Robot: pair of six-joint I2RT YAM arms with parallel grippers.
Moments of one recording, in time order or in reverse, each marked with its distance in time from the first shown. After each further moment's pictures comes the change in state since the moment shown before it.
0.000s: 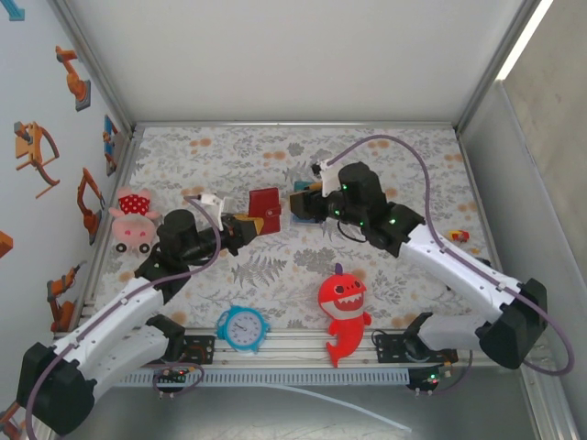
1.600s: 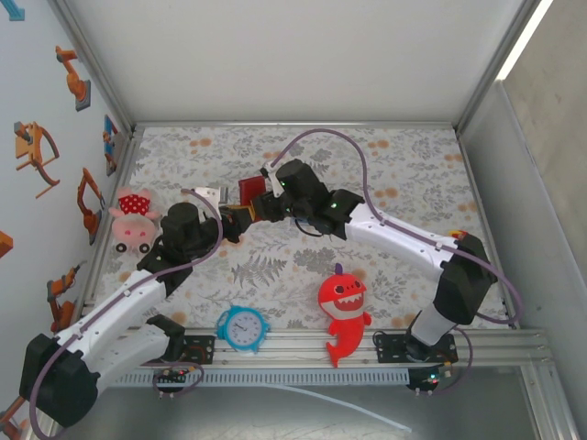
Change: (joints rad) left arm 0.008 0.058 0.049 -0.039 -0.192 -0.023; right arm 0.136 0.359 0.283 -0.085 0.125 0.007
